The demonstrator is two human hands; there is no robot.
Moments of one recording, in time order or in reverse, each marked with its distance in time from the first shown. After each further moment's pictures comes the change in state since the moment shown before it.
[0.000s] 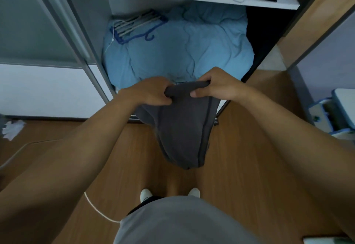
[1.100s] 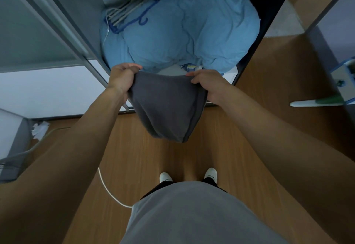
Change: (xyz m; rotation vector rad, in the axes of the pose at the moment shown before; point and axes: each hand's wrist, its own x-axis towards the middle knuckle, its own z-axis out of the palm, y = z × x) left_hand -0.012 -0.025 0.021 -0.952 0.658 -0.657; right_hand 0.002 0.032 0.068 0.882 0.260 0.479
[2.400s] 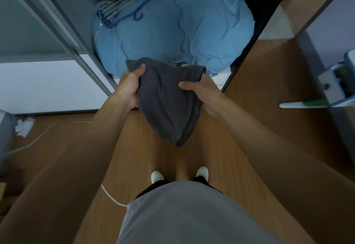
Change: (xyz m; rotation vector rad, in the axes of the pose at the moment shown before) left_hand -0.019 -0.016 0.022 -0.415 -0.223 -0.203; right_hand -0.029 0.016 0.008 0.114 -0.037 -0.092
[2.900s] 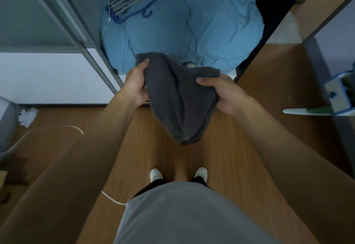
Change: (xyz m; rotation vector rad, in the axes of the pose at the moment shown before) left_hand -0.009 0.003 0.002 -0.133 0.009 -0.051; right_hand -0.016 -0.022 -0.023 0.143 -0.104 0.110
